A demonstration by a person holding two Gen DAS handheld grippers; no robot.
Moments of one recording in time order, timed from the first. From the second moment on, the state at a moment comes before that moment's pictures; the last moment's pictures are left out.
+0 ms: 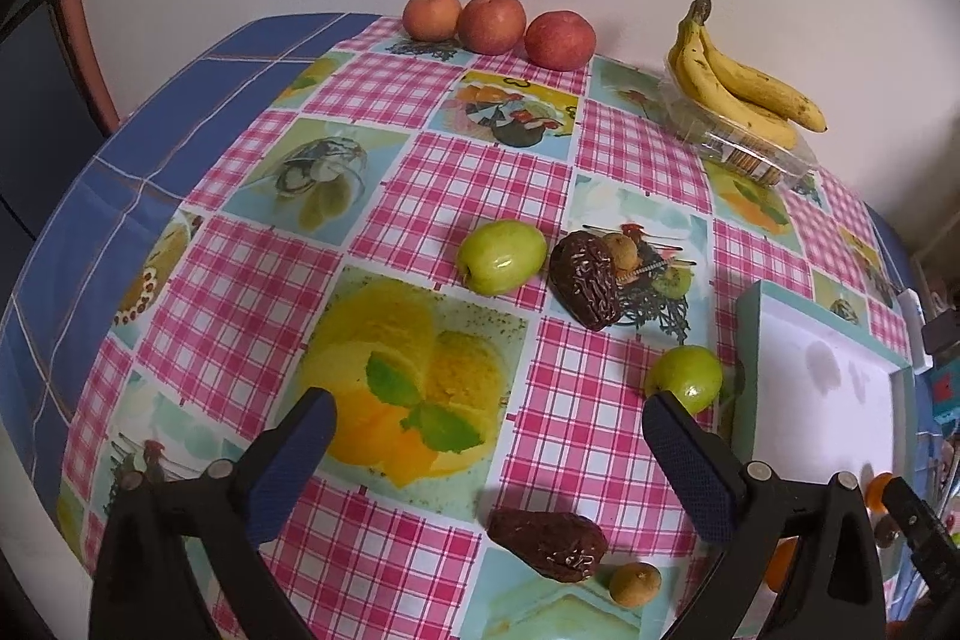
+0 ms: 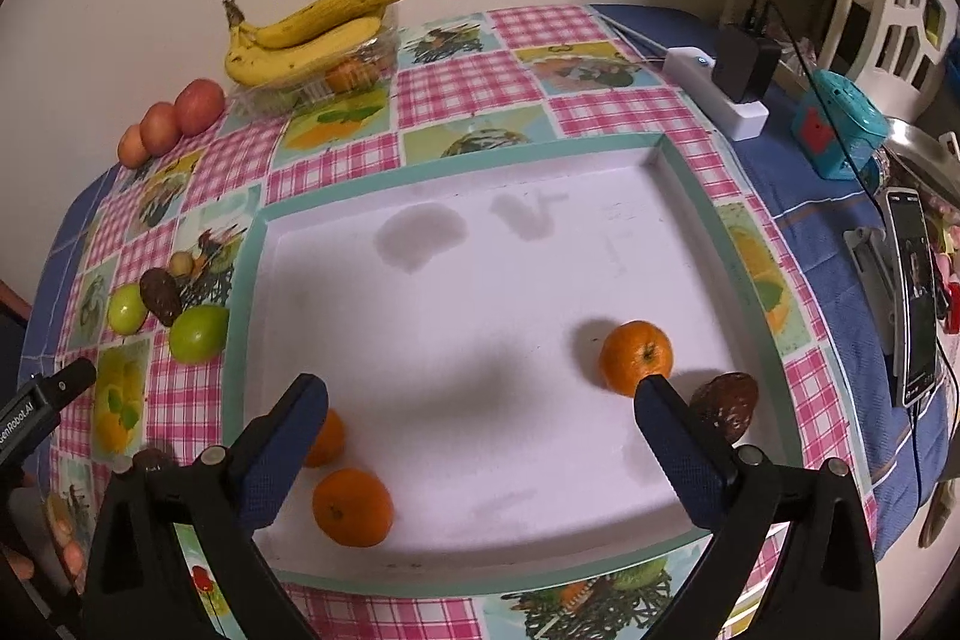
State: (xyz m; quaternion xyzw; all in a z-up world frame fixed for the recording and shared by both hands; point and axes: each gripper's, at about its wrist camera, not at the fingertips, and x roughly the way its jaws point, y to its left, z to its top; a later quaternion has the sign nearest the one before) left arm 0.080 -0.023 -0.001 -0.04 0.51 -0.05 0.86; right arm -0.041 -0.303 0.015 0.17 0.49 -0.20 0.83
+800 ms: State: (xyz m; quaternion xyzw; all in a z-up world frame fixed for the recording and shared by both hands) left arm 0.055 -0.030 -0.037 -0.03 0.59 -0.10 0.80; right arm -0.051 -0.238 -0.005 0.16 0.53 -0.15 0.82
